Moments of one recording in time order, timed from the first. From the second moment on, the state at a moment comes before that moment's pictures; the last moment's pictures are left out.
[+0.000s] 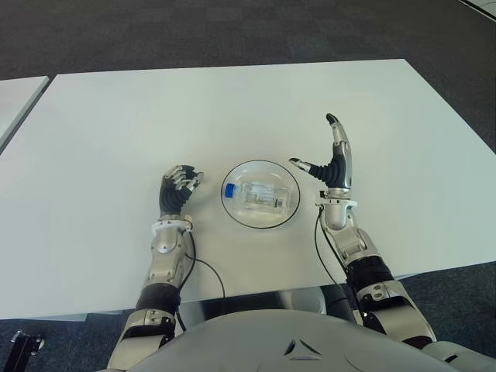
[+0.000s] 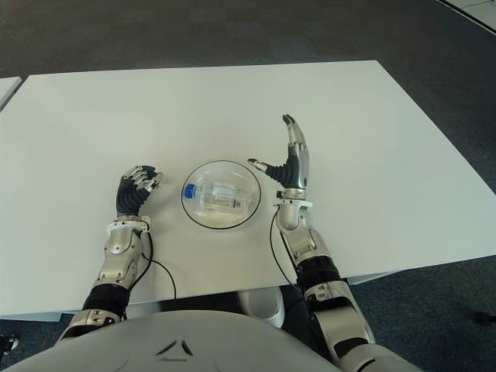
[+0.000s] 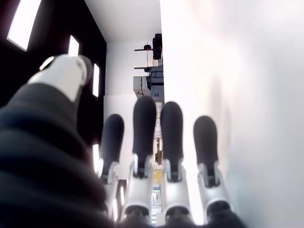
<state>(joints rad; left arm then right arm) 0.02 0.02 0.11 0.52 -0.02 -0.41 0.09 -0.20 -0.18 0.13 0.47 -0.51 -0.43 -0.64</state>
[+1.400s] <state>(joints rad) 0.03 0.03 0.11 0.50 -0.03 -0.40 0.07 -0.27 -0.08 -0.05 0.78 -0.03 -0.42 -0.09</state>
